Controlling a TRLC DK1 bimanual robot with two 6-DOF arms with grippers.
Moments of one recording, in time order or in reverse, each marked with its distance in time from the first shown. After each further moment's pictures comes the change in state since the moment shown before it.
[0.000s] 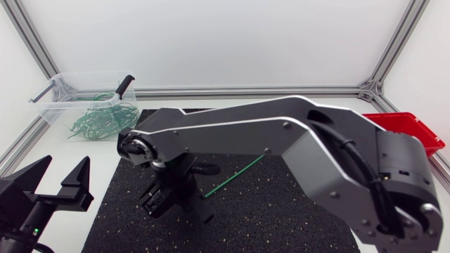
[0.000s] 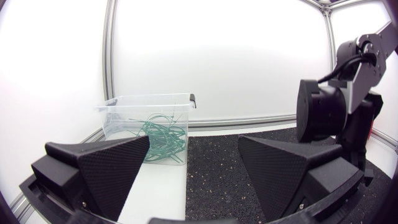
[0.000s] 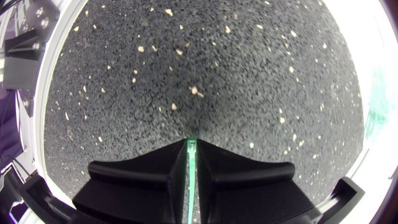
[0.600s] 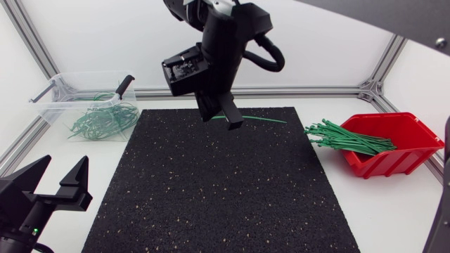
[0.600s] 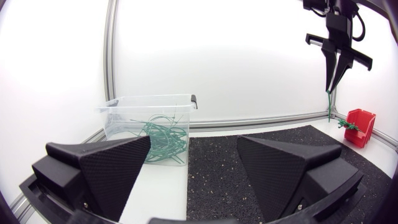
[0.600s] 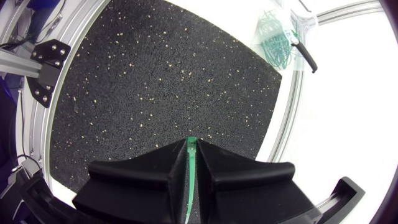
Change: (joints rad) left arm 0.008 -0.003 0.000 0.004 -0.001 0.002; right arm -0.254 -0.240 0.365 -0.232 -0.107 0.009
